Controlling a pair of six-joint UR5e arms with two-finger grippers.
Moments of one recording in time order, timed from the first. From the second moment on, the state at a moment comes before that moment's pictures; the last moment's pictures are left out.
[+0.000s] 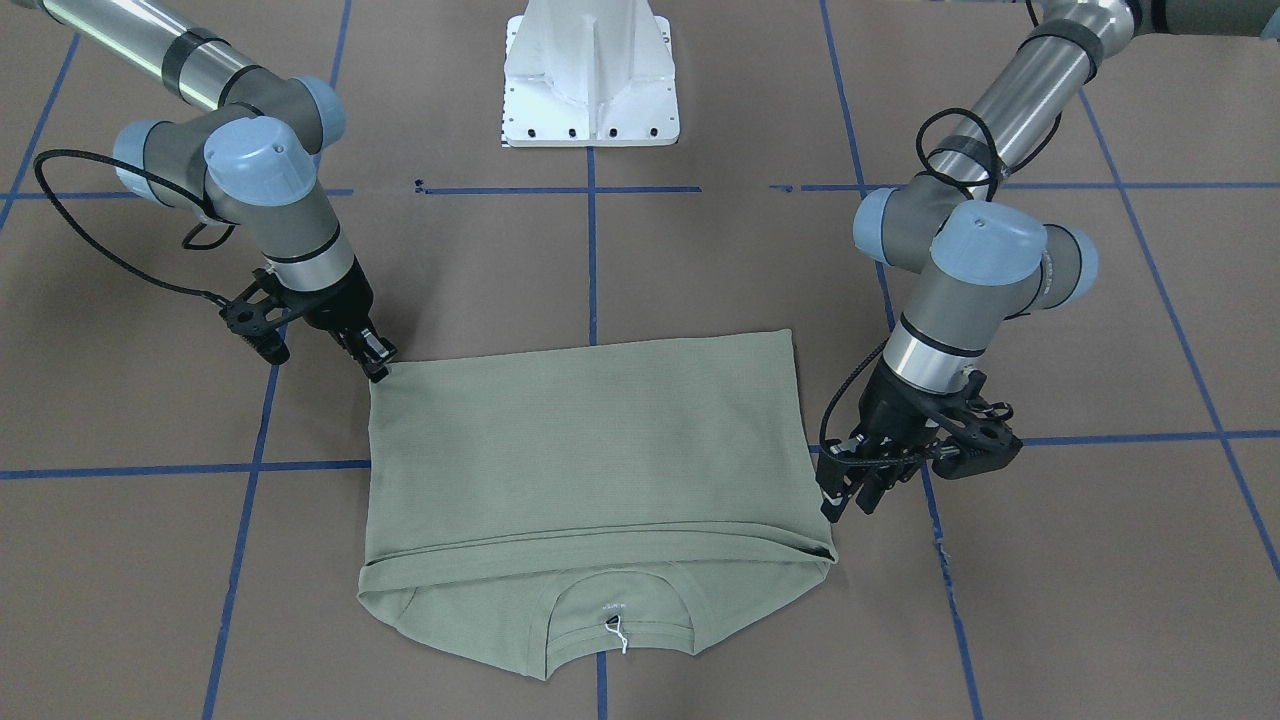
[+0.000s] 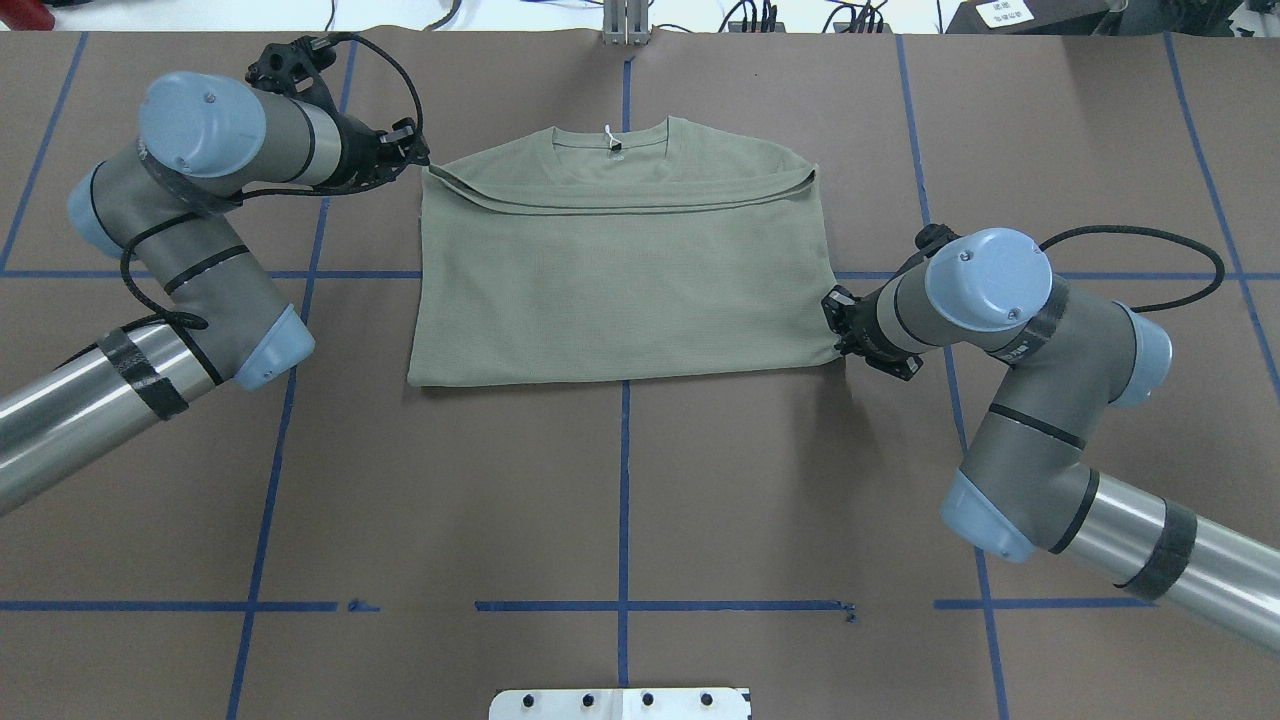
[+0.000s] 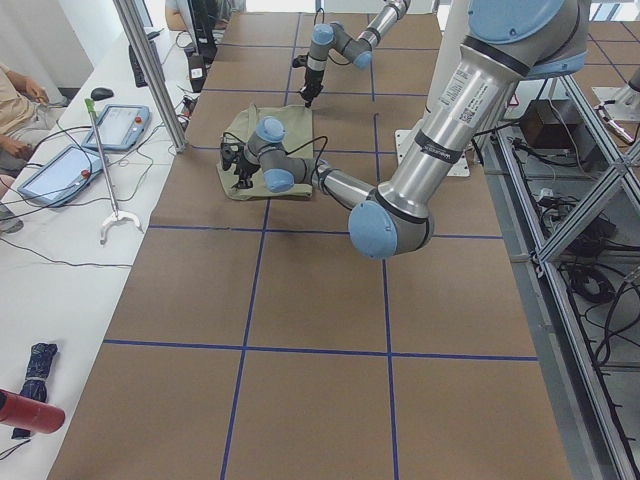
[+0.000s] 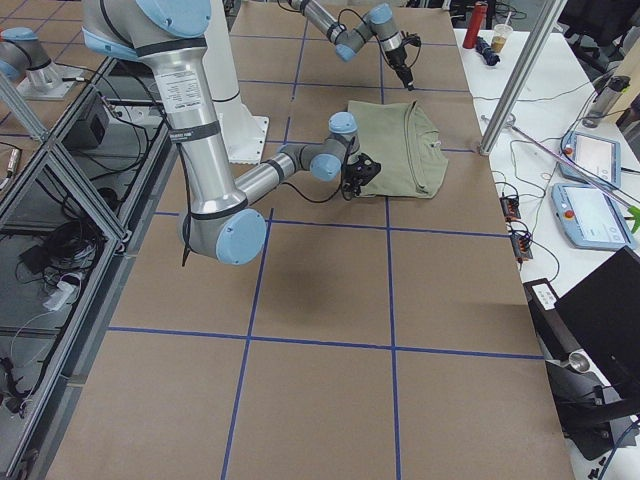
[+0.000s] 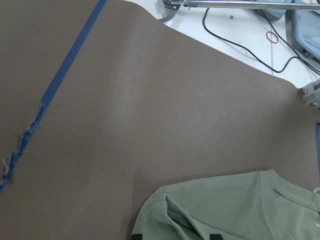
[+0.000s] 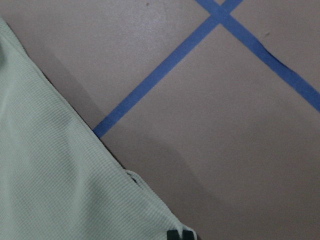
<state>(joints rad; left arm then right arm) -0.84 -2.15 -1.31 -2.36 -1.77 -1.42 0.63 -1.24 1.69 -1.19 1.82 1.90</state>
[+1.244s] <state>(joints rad) -0.81 -2.03 -1.55 -2.36 -1.95 -1.47 0.13 -1.64 2.23 -1.37 1.88 2.08</state>
